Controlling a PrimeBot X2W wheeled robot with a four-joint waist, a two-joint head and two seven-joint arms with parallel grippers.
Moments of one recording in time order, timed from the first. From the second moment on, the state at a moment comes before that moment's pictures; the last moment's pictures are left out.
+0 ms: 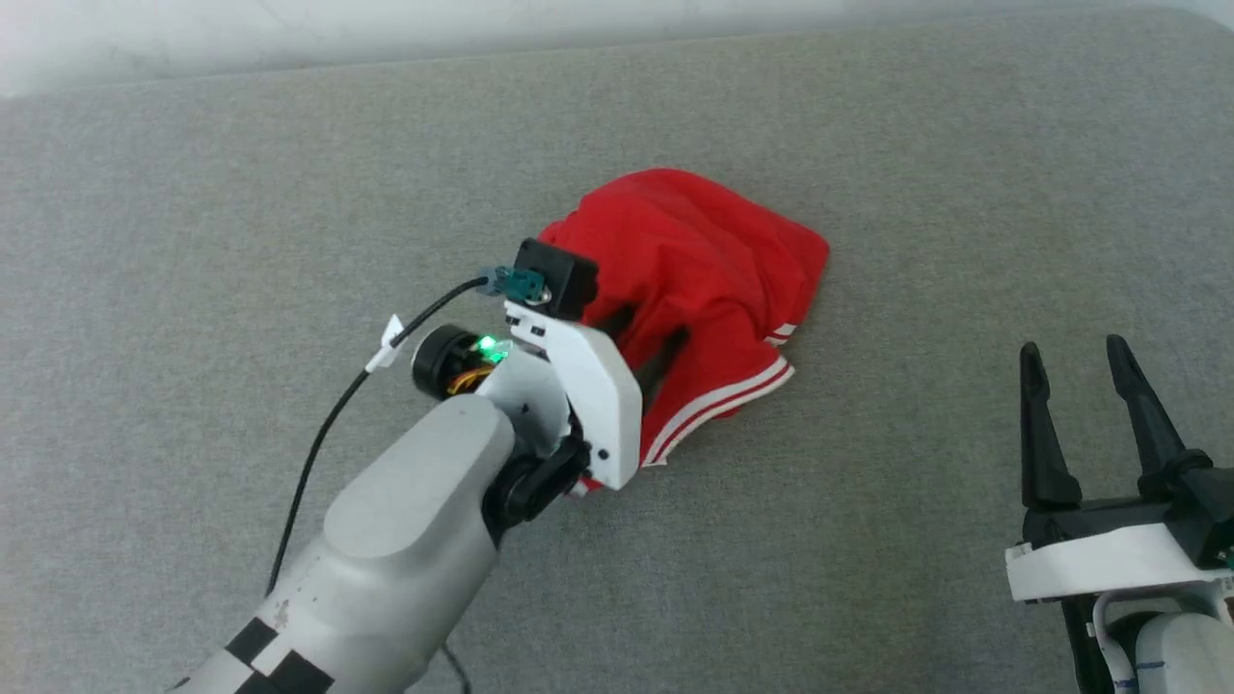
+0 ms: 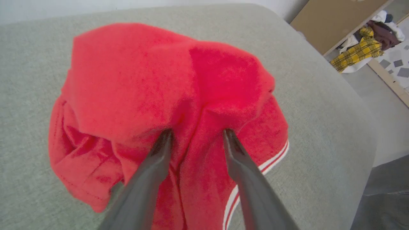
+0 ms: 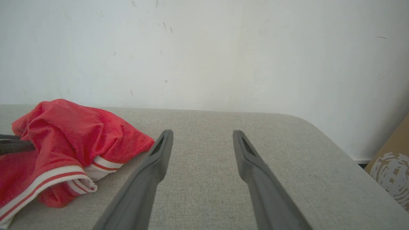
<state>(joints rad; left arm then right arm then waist) -0.73 0.22 -0.79 0.46 -0.79 0.00 0.23 -0.05 -0.05 -0.12 0.00 0.03 0.13 -0.26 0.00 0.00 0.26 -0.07</state>
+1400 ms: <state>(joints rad) 0.06 0.13 -0.13 -0.11 -0.45 -0.04 -0.26 -0.14 -0.05 -0.11 0.05 0.00 0.13 -0.06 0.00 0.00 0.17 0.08</state>
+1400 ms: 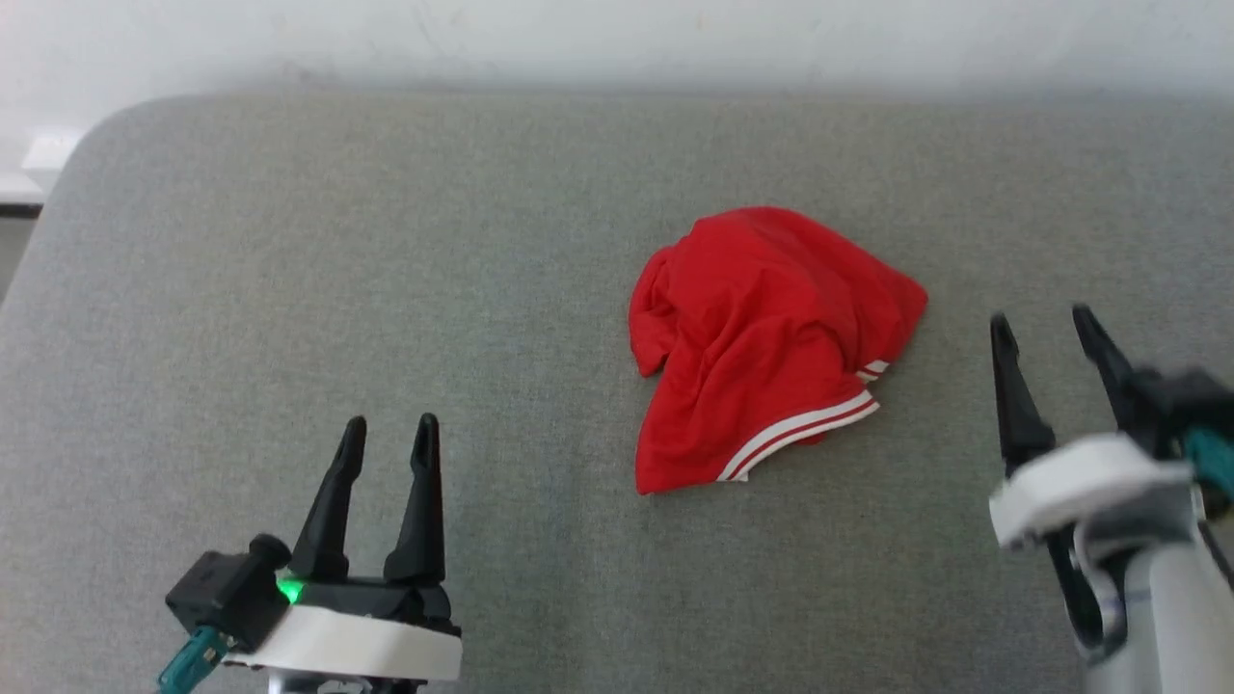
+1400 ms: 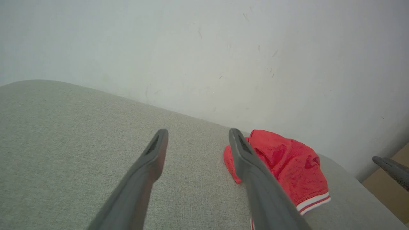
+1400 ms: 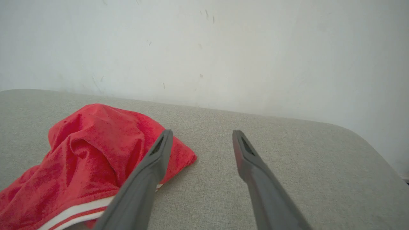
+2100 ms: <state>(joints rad) -0.07 0.06 -0.14 -0.01 -0.42 -0.12 -0.26 -0.53 -0.14 -0.08 0.41 -0.08 0.13 0.42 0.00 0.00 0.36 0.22</state>
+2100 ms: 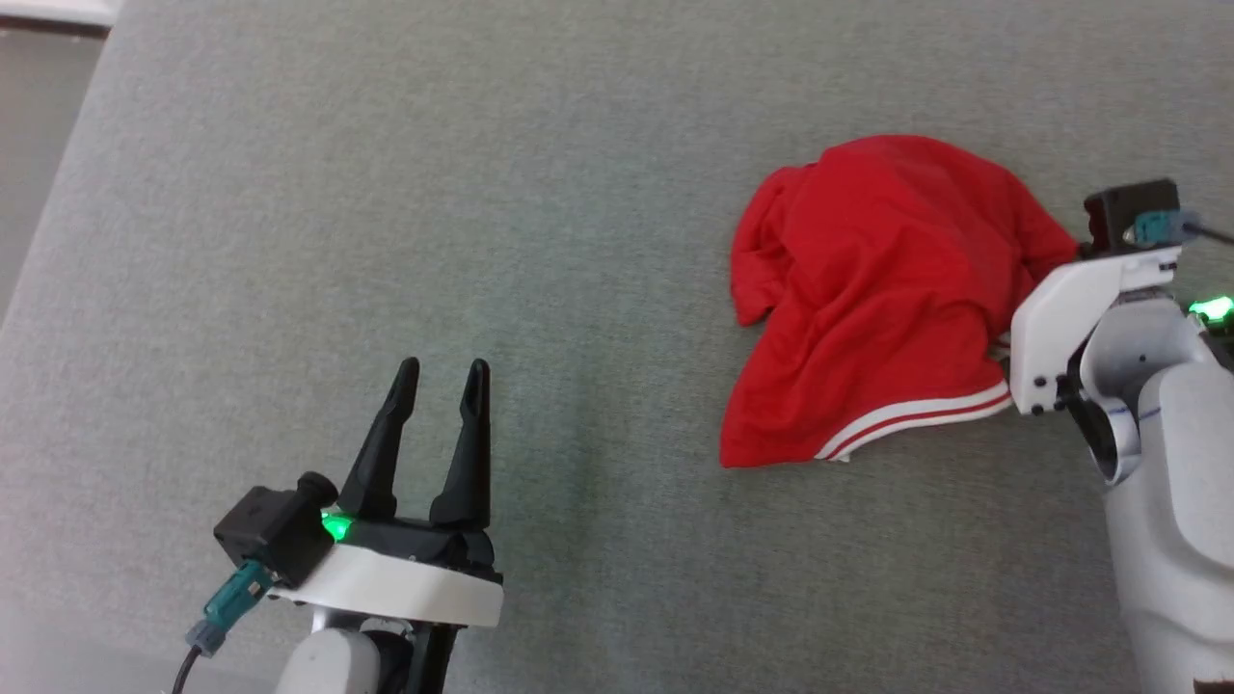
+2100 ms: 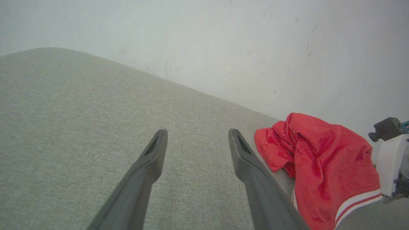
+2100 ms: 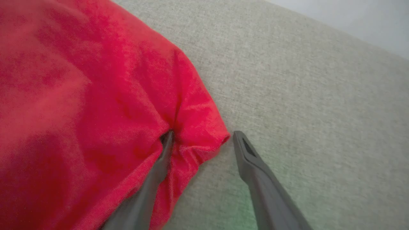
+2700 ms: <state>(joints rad) -0.02 0.05 -0.13 0.03 -0.42 -0.12 -0.26 -0.56 -0.28 -0.12 0.28 -0.06 0.13 0.39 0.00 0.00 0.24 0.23</state>
